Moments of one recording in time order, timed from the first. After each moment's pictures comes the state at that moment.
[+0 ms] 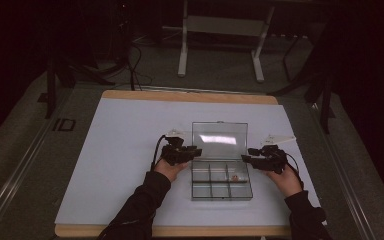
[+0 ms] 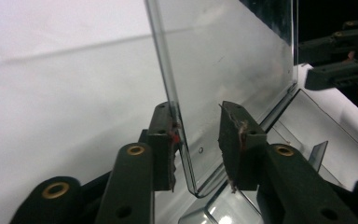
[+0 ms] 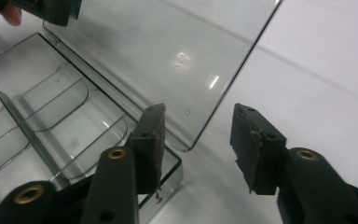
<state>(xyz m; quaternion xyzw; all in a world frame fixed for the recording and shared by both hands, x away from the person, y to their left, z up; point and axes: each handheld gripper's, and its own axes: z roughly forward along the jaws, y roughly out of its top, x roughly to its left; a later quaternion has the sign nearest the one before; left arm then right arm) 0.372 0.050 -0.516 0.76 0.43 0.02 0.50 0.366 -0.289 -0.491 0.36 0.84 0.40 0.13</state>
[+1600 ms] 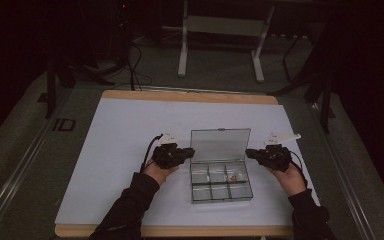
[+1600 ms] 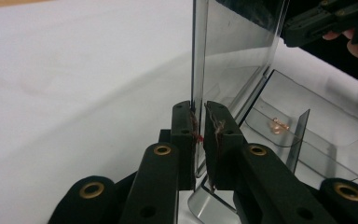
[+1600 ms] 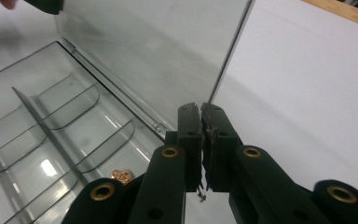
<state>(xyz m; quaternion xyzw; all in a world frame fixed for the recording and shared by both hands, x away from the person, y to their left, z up) 0.349 0.070 -0.499 0.79 0.34 0.09 0.50 0.361 -0.292 -0.472 0.31 0.85 0.40 0.14</state>
